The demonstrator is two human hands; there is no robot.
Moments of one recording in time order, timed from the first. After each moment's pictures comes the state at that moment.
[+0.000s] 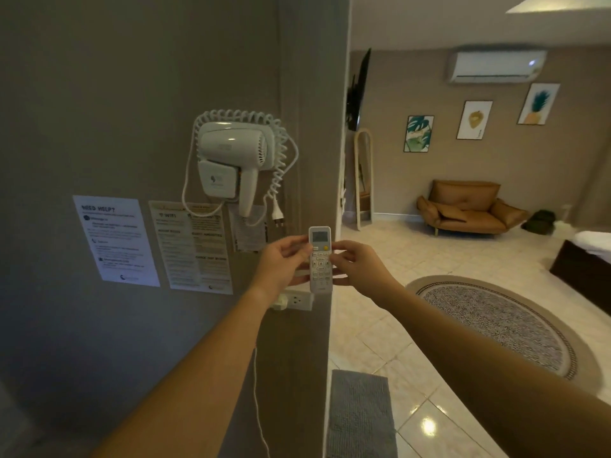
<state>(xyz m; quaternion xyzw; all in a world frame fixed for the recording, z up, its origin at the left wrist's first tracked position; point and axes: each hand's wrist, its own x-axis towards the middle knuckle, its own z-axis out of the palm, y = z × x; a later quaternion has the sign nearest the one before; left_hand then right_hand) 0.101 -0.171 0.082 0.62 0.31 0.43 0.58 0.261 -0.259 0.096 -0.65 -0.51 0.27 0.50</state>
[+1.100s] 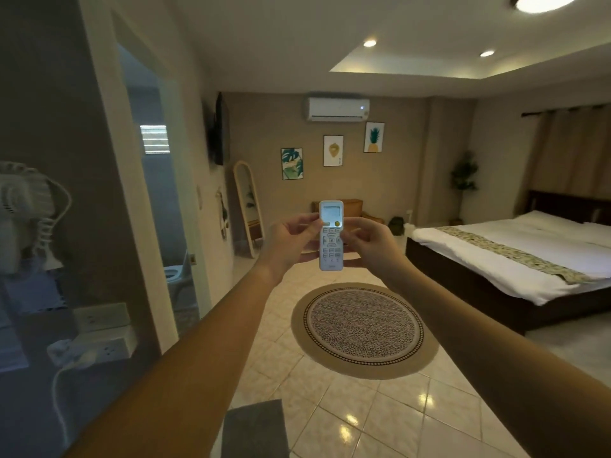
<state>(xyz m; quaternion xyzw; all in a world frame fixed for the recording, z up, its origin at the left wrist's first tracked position) 0.423 -0.433 0.186 0.71 0.12 0.36 0.60 0.539 -0.588 0.185 -0.66 -0.43 0.10 0.61</state>
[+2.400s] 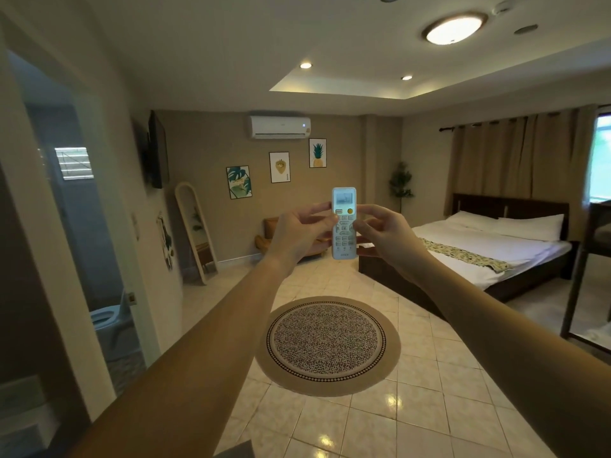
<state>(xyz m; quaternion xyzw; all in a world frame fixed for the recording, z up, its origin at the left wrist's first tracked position) 0.517 -0.450 0.227 0.74 -0.01 0.28 0.61 0.608 -0.630 0.219 -0.69 -0.38 0.01 0.62</state>
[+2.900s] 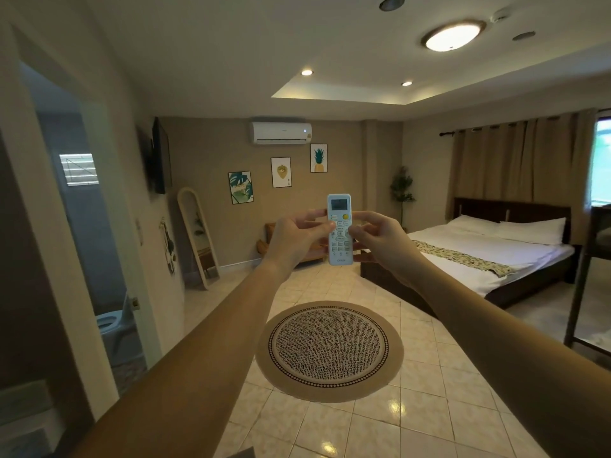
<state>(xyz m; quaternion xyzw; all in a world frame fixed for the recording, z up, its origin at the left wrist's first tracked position) 0.509 -0.441 0.228 0.74 0.01 0.28 0.61 0.600 -0.620 0.219 -0.69 -0.37 0.02 0.62</state>
